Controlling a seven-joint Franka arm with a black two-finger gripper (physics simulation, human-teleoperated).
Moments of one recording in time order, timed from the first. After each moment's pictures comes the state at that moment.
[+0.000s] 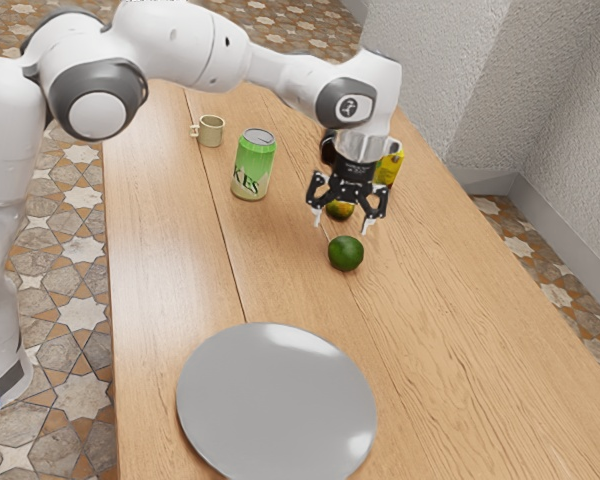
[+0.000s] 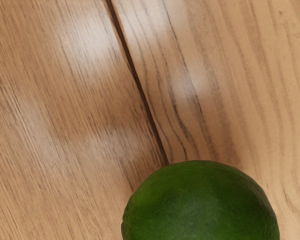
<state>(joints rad) -0.19 0.25 0.37 -1.64 -0.28 1.81 -0.99</state>
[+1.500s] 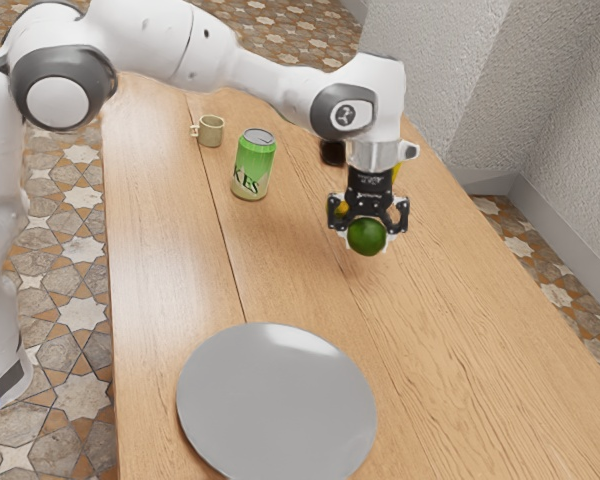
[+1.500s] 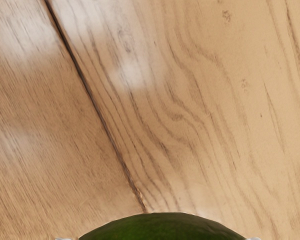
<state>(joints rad) -0.31 0.11 0.30 -1.77 -0.33 1.98 -1.02</state>
